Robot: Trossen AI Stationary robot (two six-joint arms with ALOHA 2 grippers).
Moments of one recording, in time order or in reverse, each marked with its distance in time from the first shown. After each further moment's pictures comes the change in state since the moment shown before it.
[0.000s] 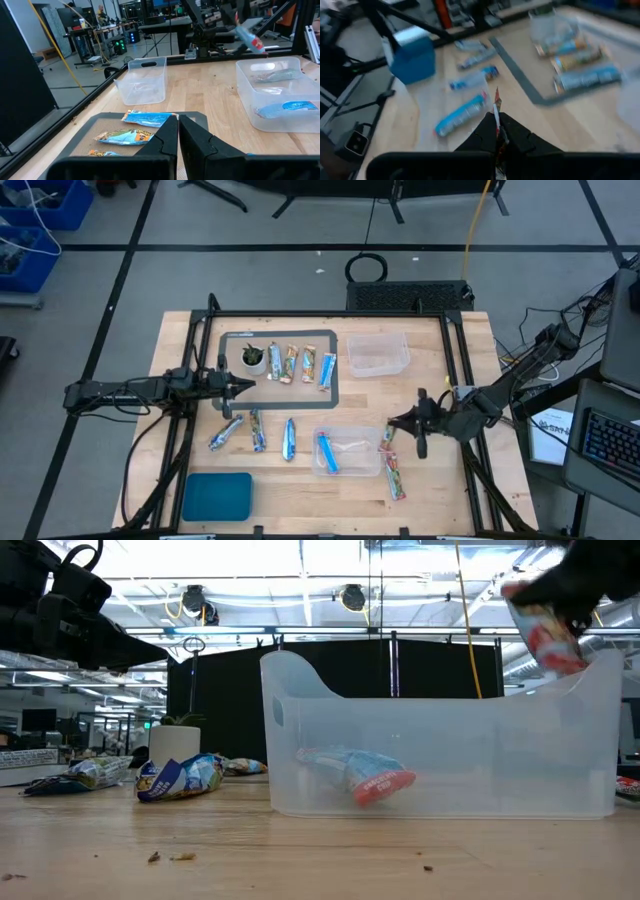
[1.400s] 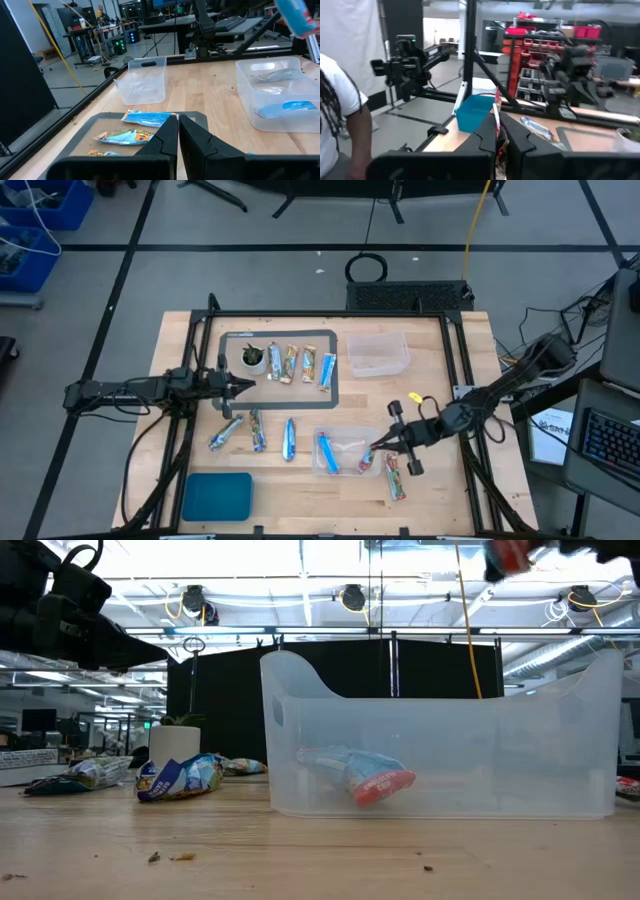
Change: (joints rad) left arm 0.000 0.000 0.000 0.000 0.000 0.000; right arm -0.130 0.368 -0.038 0.913 -0.449 -0.644
